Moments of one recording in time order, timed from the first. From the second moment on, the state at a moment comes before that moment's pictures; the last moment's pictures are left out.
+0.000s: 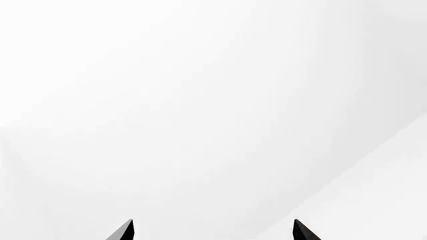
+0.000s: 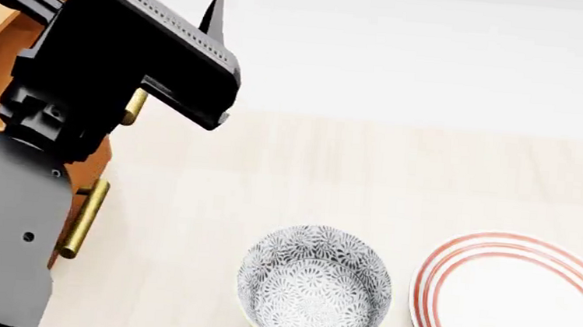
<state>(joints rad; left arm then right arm) -0.97 -0.07 0.51 0.28 0.37 -0.85 0.13 0.06 0.30 -0.39 0.05 0.43 -0.03 0.31</state>
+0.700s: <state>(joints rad) -1.05 -0.08 0.41 0.05 0.25 -0.84 0.03 0.06 0.31 -0.40 0.04 0.44 -0.02 0.32</state>
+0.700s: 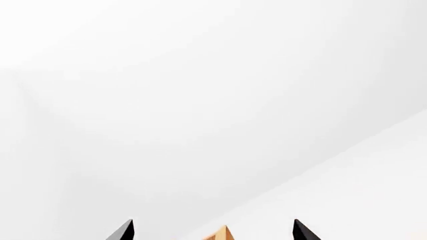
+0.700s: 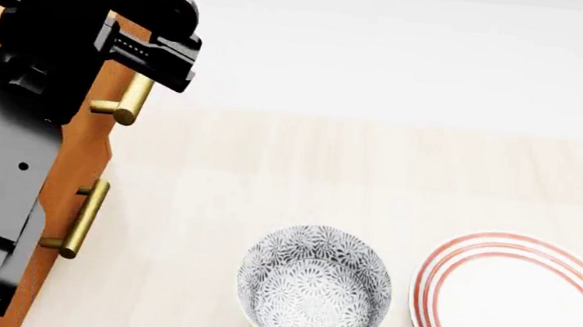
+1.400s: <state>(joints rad) -1.12 -0.06 0.34 -0.14 0.13 -0.84 -0.05 0.07 0.32 -0.41 0.05 0.45 -0.02 0.33</state>
